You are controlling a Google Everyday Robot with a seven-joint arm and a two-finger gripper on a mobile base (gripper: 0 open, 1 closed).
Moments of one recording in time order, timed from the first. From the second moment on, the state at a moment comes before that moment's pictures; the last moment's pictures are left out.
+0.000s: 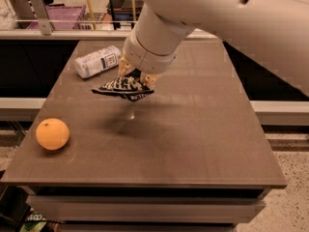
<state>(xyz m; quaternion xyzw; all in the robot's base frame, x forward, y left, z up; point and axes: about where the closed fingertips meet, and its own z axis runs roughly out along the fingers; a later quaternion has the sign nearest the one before) 0.529 0.044 0.922 -0.95 0.19 -0.14 0.21</state>
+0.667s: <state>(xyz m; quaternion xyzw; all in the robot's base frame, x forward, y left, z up) 0.481 0.044 0.888 -0.93 0.22 -0.15 0.25</state>
